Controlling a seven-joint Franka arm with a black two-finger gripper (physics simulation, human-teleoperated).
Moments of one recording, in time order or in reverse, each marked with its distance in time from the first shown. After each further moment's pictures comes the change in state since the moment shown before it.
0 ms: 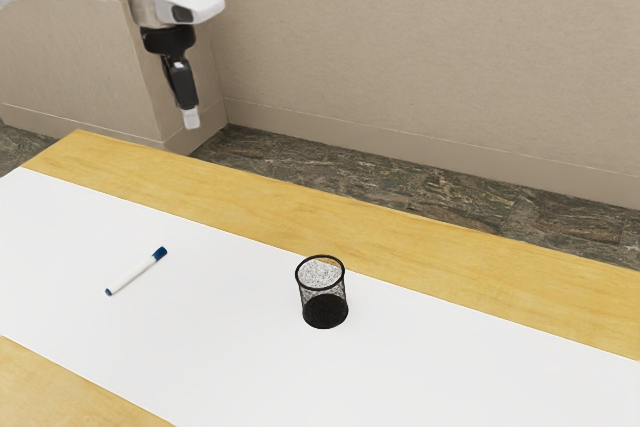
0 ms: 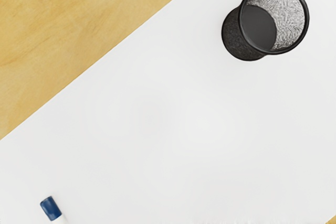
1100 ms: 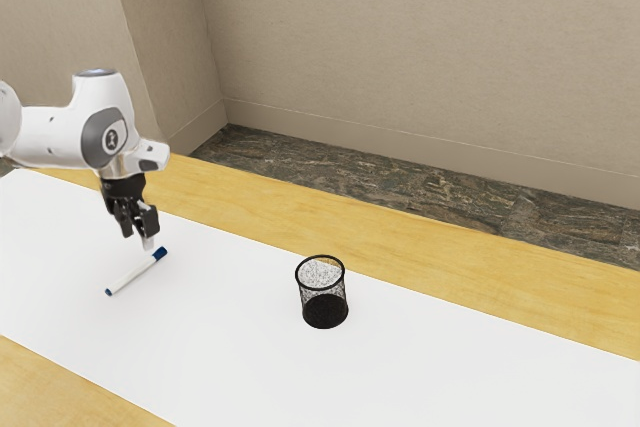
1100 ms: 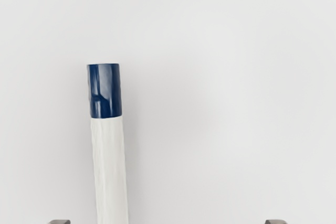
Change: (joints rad) arm 0.173 0.109 0.105 -0.561 0.005 0.616 -0.192
